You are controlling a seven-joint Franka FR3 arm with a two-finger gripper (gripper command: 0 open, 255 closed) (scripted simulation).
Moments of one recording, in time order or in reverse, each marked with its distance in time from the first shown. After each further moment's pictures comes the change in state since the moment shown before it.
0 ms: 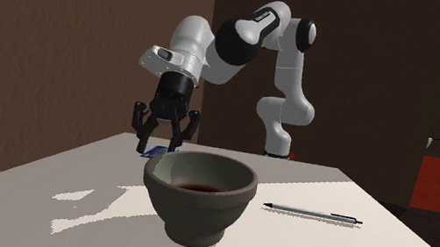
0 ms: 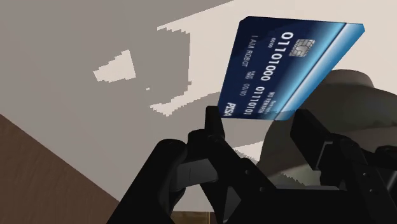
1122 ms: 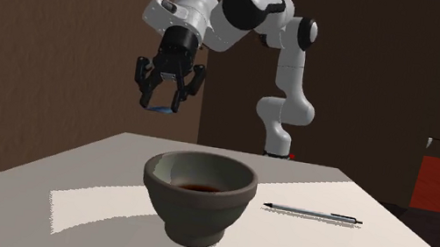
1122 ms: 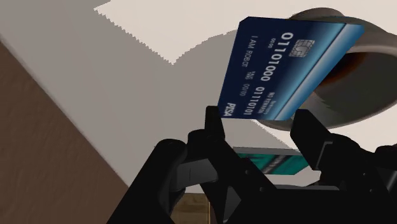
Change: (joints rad) arm 0.017 -0.094 -0.042 0.098 -0.155 -0.170 0.166
